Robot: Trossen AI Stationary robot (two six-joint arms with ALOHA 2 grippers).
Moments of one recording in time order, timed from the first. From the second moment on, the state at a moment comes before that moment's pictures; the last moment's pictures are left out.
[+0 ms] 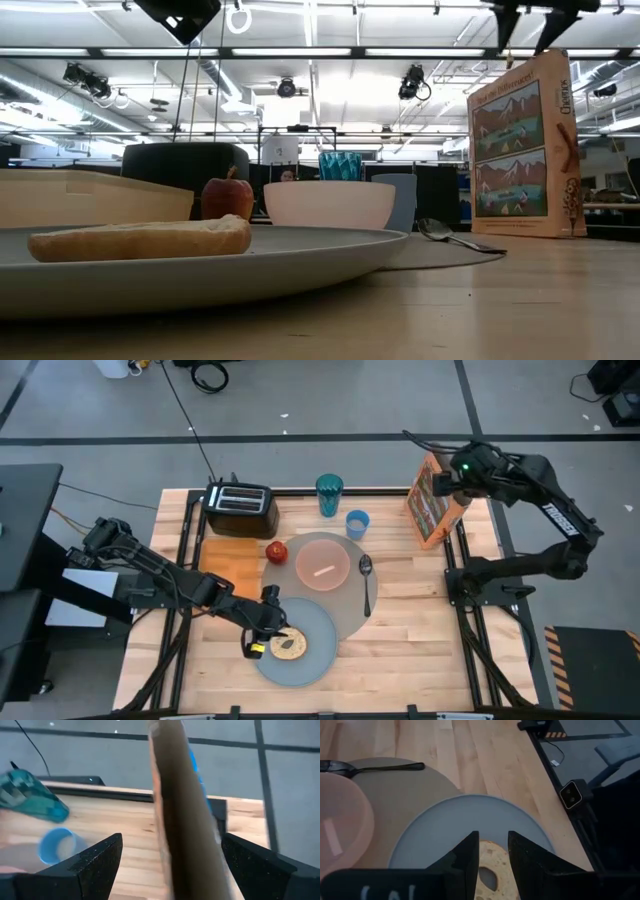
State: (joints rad) left arm -0.47 1.33 0.95 -0.30 -0.16 -0.24; right arm -0.59 1.09 1.59 -1.51 0.50 0.76
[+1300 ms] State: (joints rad) left arm -0.44 1.33 0.96 -0.17 -0.17 -0.17; right arm -0.56 0.86 1.06 -1.28 0.51 0.70
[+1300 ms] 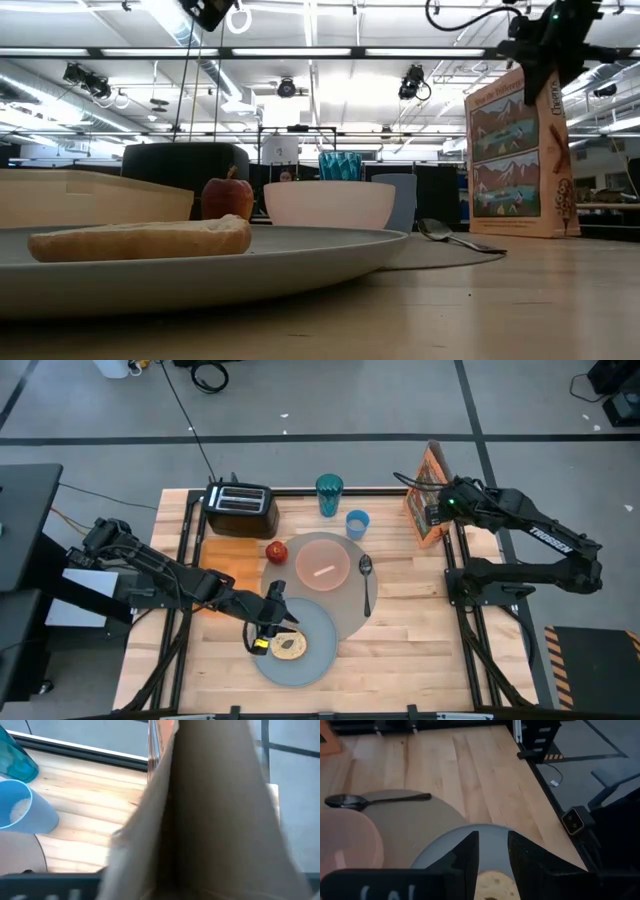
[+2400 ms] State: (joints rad) left arm -0.30 1.36 0.95 -0.01 -0.16 -0.14; right arm -0.09 0.76 1.21 -1.34 0.03 0.42
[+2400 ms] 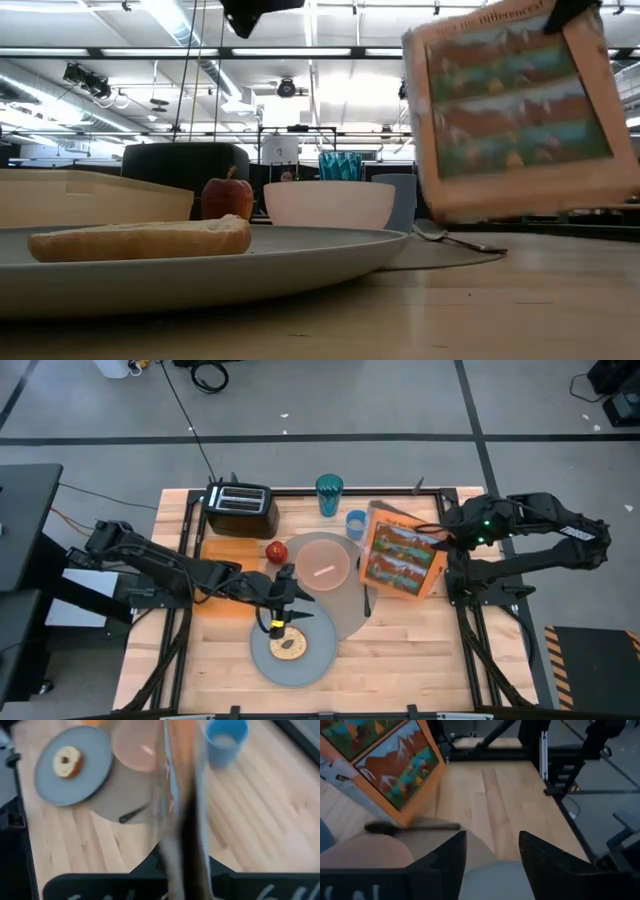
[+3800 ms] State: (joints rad) left arm -0.13 1.51 0.96 0.19 -0.18 -0.11; right arm 0.15 1.13 1.55 -1.20 0.02 0.10
